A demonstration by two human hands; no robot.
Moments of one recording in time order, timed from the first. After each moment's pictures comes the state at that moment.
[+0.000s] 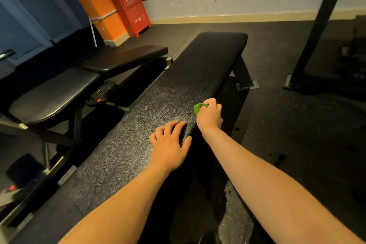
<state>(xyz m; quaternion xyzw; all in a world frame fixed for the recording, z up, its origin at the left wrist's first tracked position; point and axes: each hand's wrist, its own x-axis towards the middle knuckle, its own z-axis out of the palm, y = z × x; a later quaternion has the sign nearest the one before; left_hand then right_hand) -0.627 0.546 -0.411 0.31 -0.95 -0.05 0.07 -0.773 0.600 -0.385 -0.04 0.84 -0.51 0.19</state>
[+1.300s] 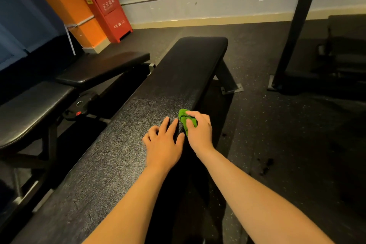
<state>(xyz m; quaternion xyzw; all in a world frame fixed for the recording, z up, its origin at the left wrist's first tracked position) -0.701 0.549 -0.405 0.34 -0.94 -0.06 0.04 -0.798 0.616 -0.425 -0.12 0.75 -0.63 0.15</state>
